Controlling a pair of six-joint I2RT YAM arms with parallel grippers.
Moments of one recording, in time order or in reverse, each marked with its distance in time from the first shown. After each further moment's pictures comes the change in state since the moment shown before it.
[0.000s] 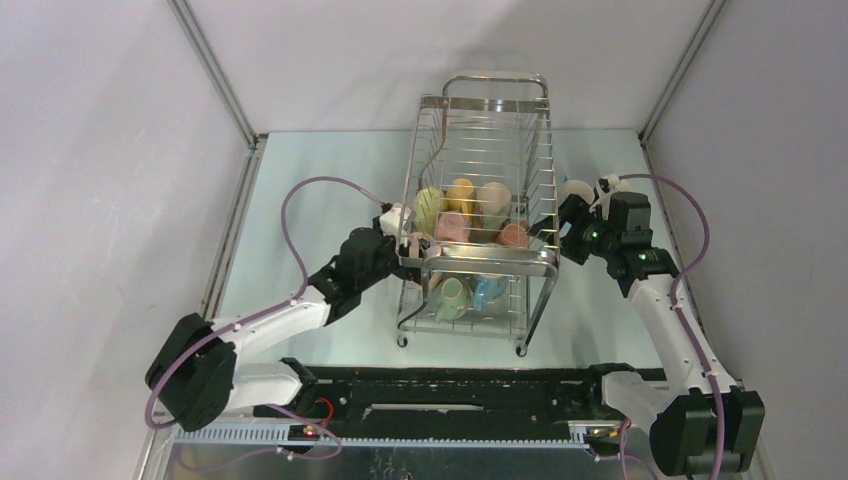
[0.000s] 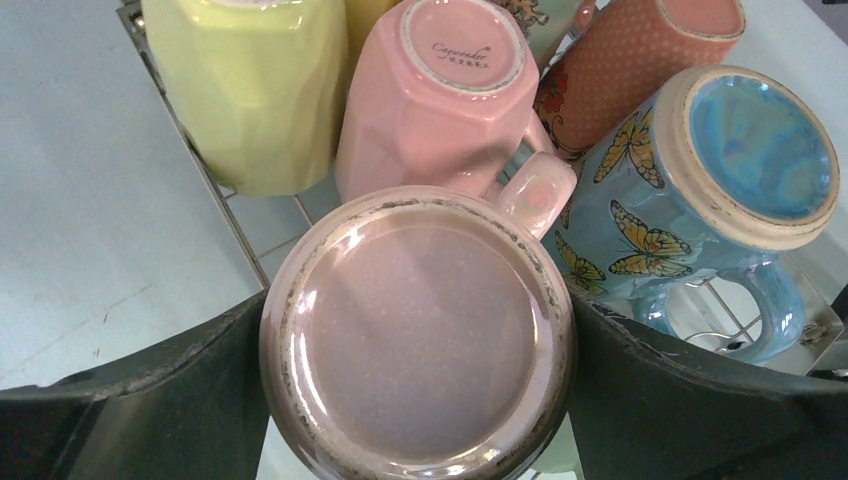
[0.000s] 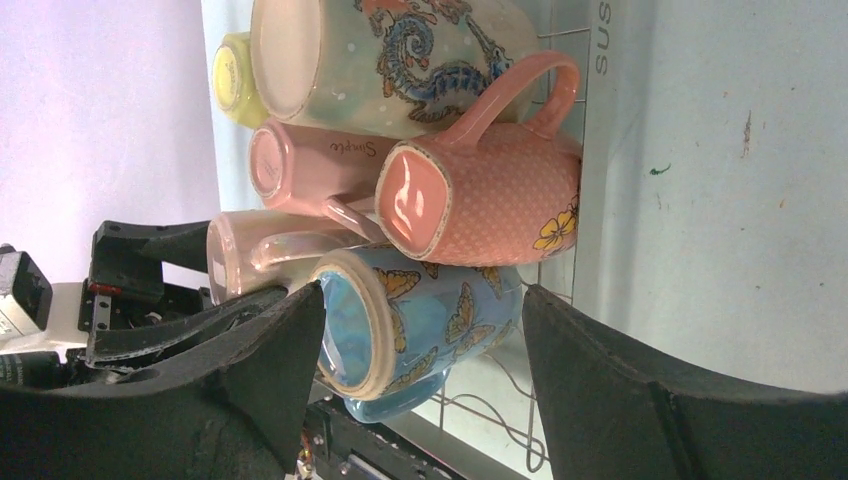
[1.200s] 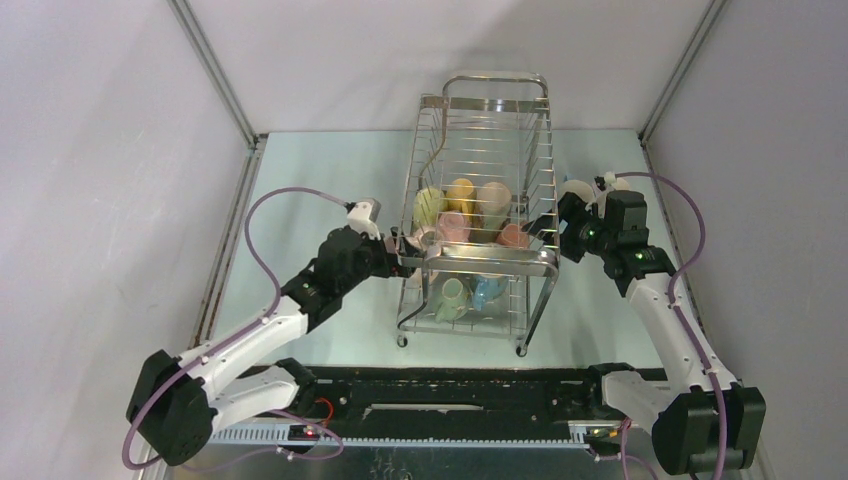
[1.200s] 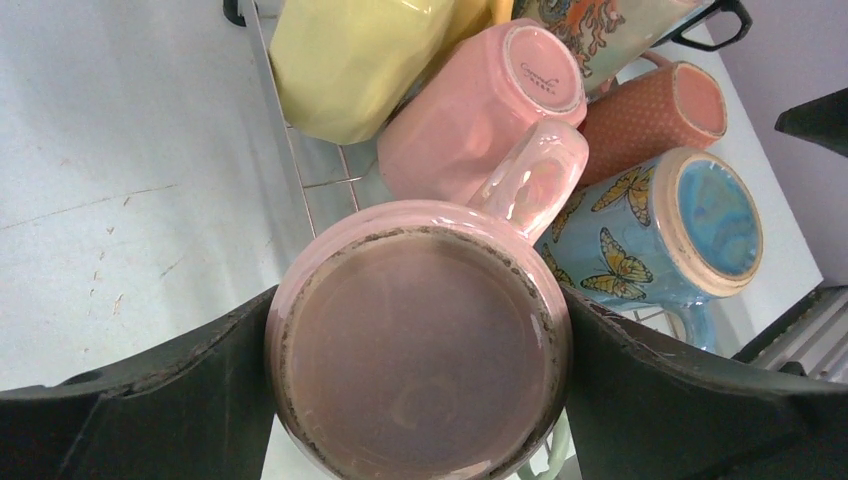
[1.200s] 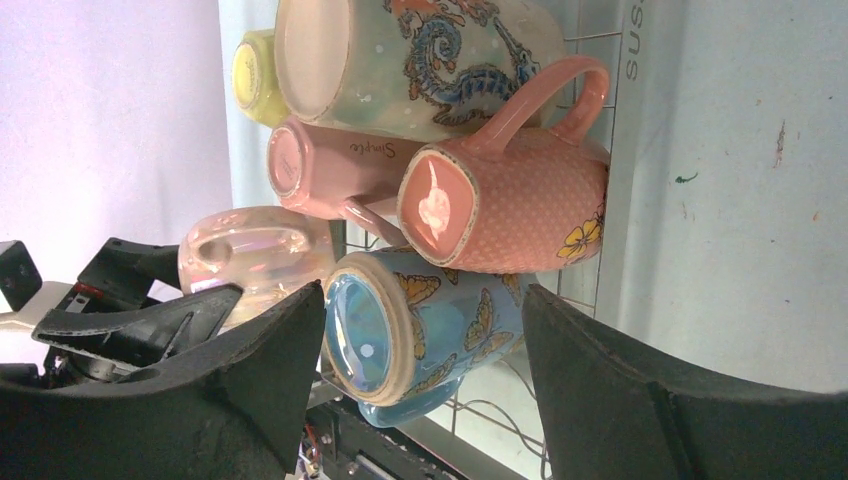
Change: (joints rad) left arm 0.056 -0.190 0.001 -0.227 -0.084 -0.272; right arm 0.033 0.010 0.000 0.038 0.000 0.025
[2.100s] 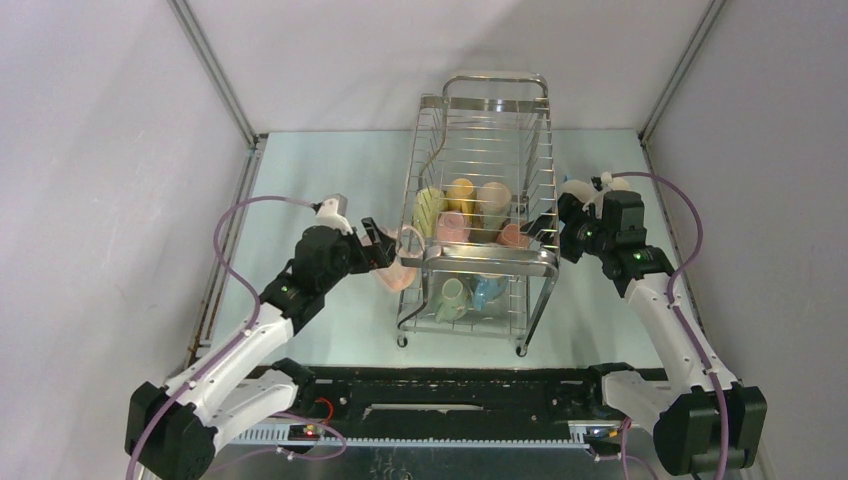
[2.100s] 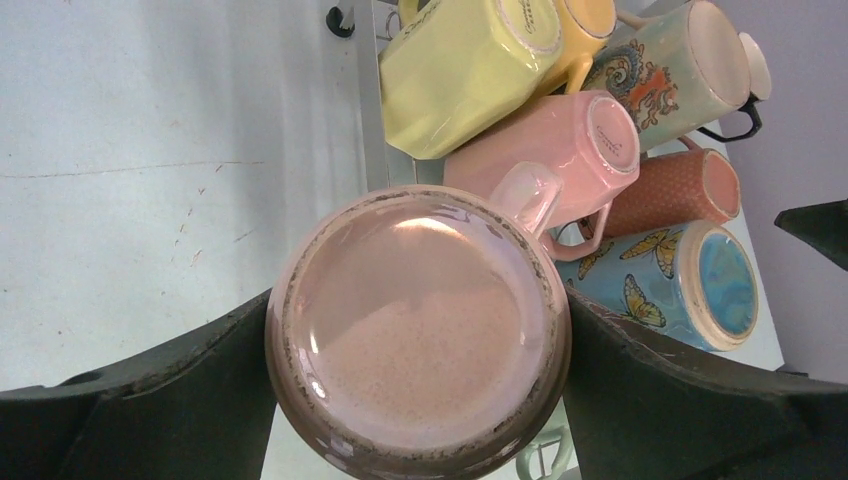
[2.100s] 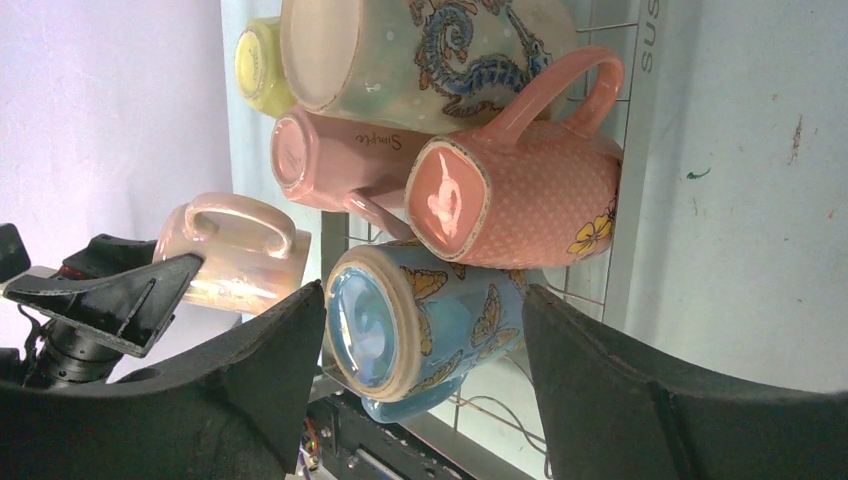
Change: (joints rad) left arm 0.142 -0.121 0.000 -0.131 0.011 -0.114; right arm 0.018 0.000 0.000 0.000 0.001 0.002
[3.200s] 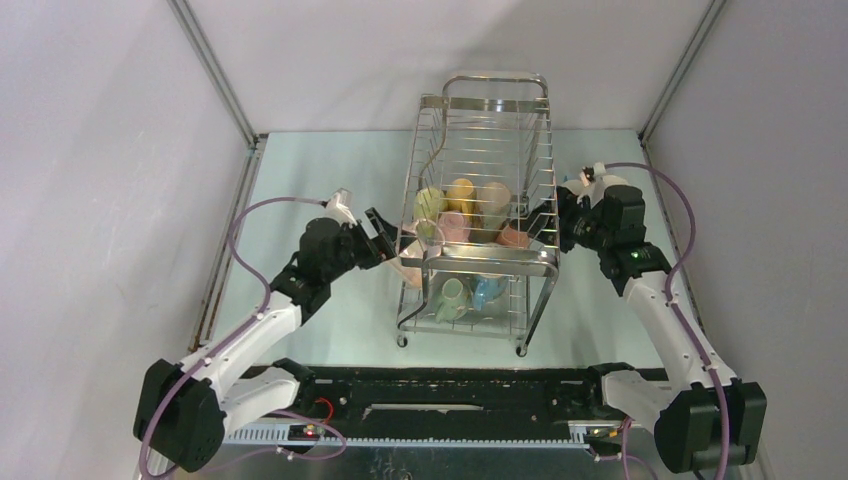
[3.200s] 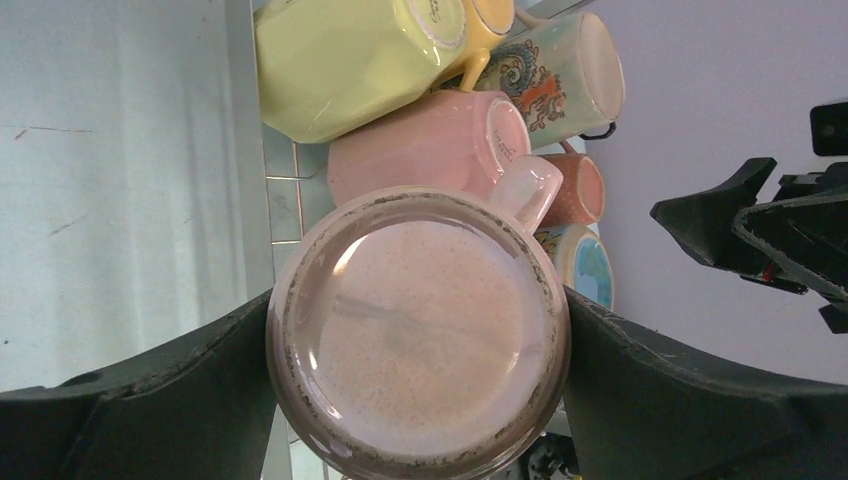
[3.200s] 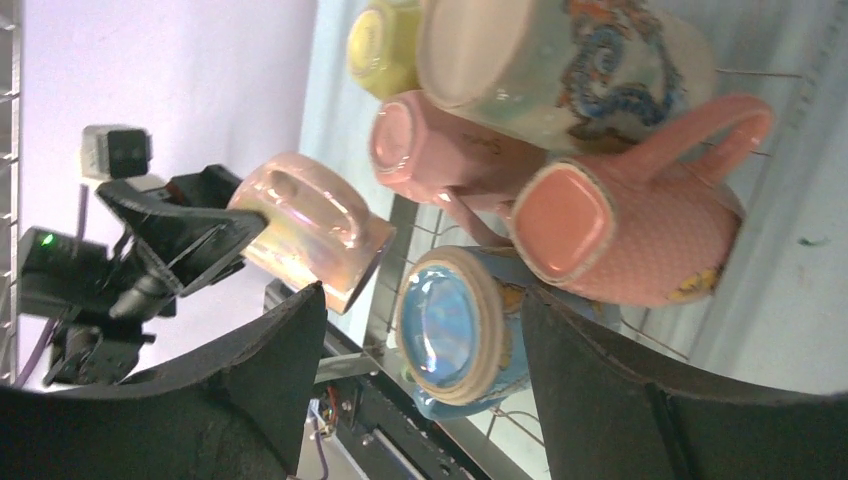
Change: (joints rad) left arm 0.040 0.108 0.000 0.150 0.216 -0.237; right arm 0.014 0.008 0.000 0.118 -0.134 -0.003
